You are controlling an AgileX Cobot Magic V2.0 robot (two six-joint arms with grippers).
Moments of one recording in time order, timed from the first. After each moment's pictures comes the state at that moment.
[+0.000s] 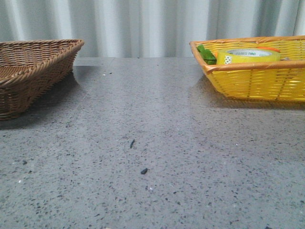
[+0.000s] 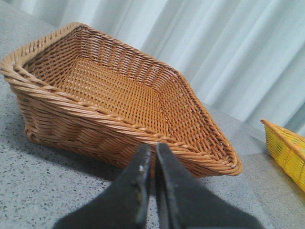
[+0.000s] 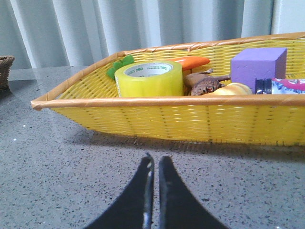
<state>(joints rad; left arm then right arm) -0.11 0.00 0.00 -0.59 0.12 0.04 0.08 -0.01 0.01 0.13 0.11 -0.03</state>
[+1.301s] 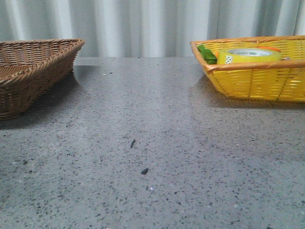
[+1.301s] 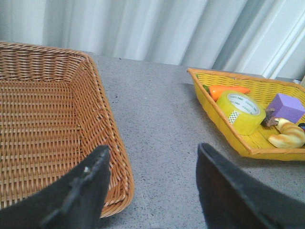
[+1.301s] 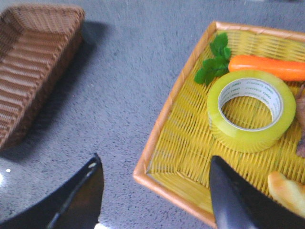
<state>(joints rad) -0.24 0.53 -0.66 -0.53 0.52 0.15 0.08 1.26 -1.46 0.40 1.02 -0.22</state>
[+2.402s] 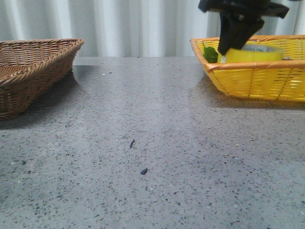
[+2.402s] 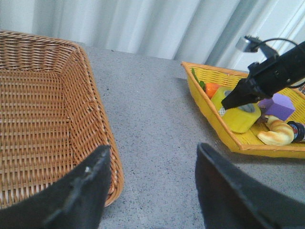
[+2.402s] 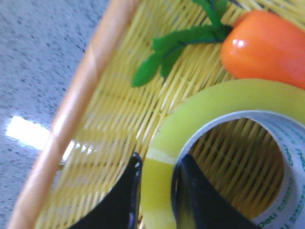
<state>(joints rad) -0.24 0.53 -0.66 -0.57 0.55 0.15 0.16 1.87 -1.74 0.19 1.04 -0.22</state>
